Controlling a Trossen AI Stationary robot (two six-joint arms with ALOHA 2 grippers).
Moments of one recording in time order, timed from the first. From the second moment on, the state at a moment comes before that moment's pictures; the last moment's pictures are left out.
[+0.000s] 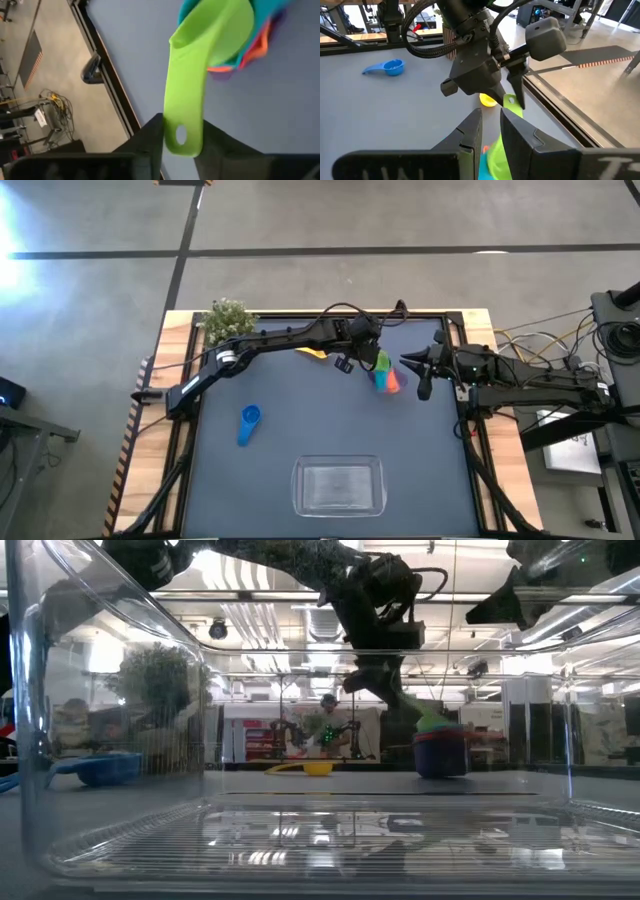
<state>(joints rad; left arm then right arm) 0.23 2.38 2.25 -0.79 -0.29 0.96 -0.16 0.53 0.52 -0.27 0.21 0.00</state>
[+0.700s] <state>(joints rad) 0.23 2.34 2.25 -0.80 -0.29 0.84 -0.16 0.54 0.51 -0.25 0.21 0.02</state>
